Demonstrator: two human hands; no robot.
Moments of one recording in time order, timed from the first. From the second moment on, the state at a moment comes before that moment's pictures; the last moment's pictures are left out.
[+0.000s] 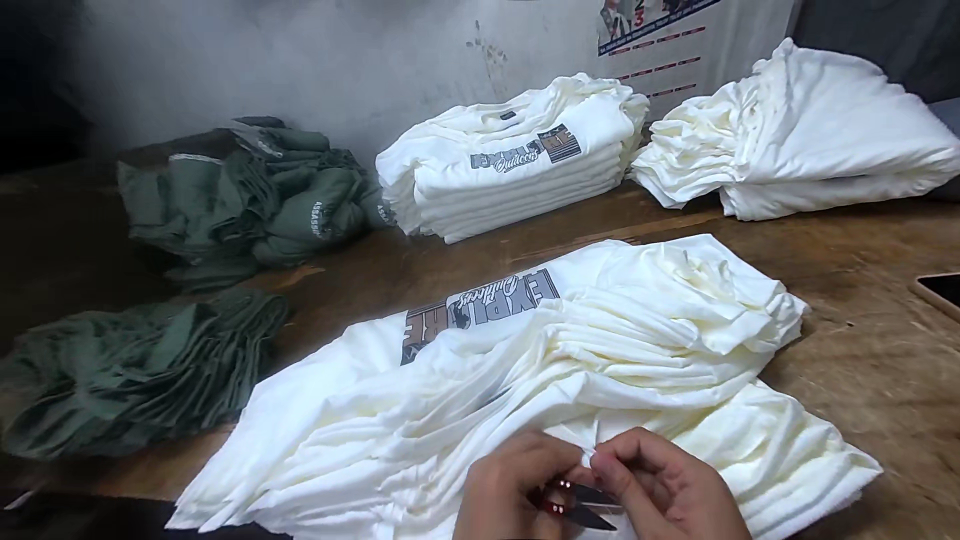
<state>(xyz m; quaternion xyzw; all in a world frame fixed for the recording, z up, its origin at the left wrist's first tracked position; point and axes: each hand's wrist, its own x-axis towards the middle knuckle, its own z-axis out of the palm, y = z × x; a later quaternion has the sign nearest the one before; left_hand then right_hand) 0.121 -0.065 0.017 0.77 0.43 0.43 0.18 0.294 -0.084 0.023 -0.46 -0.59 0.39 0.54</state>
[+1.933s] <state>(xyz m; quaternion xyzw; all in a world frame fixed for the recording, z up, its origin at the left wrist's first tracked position) 0.080 0.009 0.011 0.87 0.25 0.38 0.19 0.315 -0.126 0.052 -0.57 -0.76 0.10 0.31</state>
